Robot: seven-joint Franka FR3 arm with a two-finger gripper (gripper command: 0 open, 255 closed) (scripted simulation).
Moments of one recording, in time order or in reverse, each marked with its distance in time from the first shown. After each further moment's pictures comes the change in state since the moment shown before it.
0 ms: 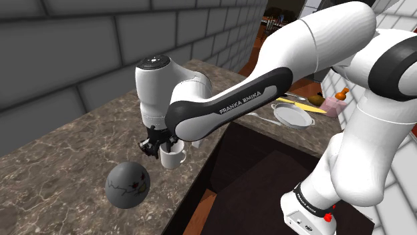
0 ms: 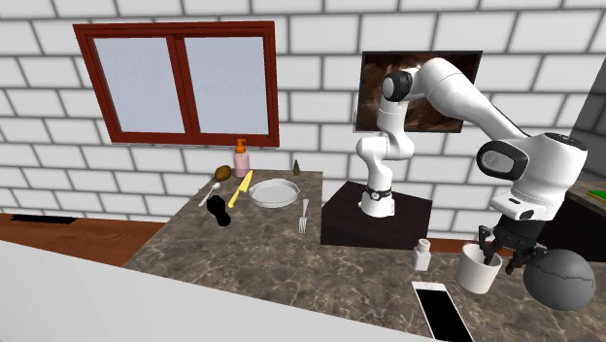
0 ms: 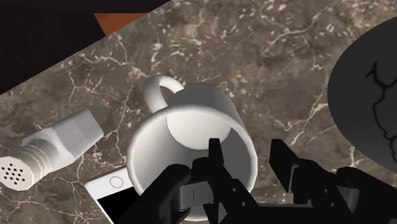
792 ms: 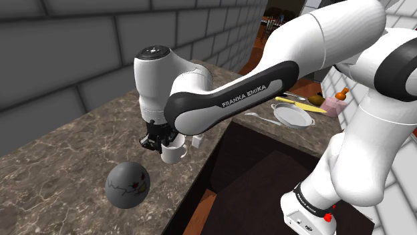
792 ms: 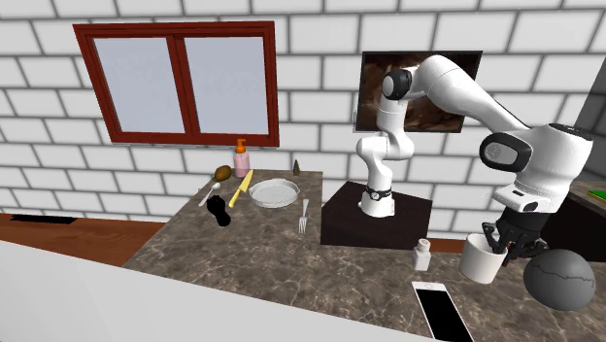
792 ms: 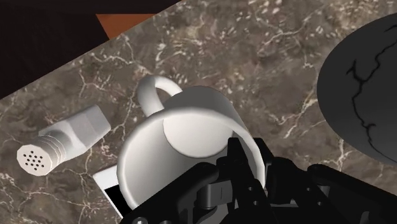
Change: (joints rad) arm -0.002 -0.024 0.005 0.023 0.016 -0.044 -0.012
